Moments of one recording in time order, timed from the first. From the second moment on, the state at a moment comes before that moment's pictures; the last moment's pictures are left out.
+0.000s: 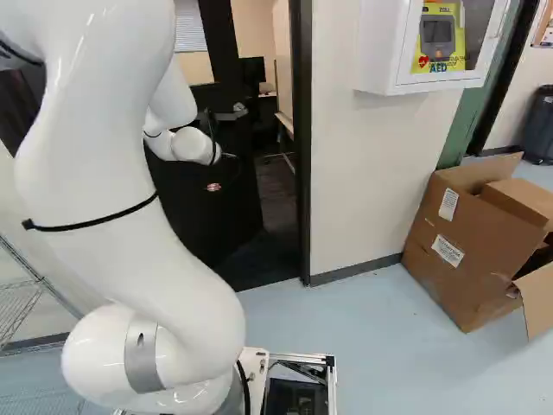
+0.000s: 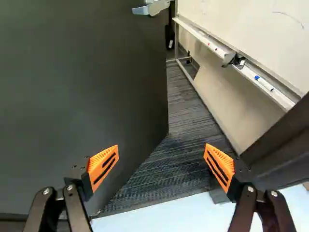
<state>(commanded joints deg) 15.2 -8.5 -44.1 10.7 24.7 0.0</state>
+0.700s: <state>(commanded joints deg) 11.6 0.9 -34.3 9.1 31.0 0.0</state>
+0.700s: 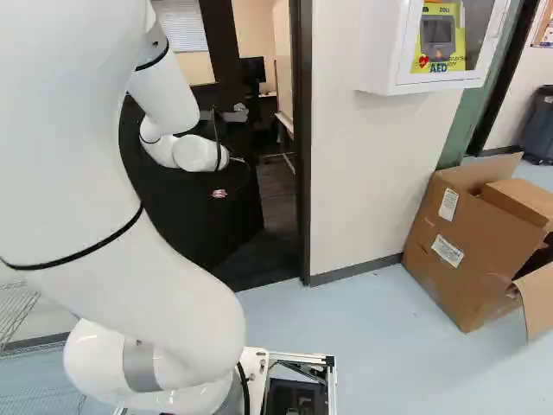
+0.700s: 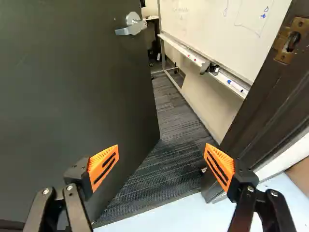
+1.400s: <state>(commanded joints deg) 9.7 4.3 -30.9 0.9 35.1 0.0</state>
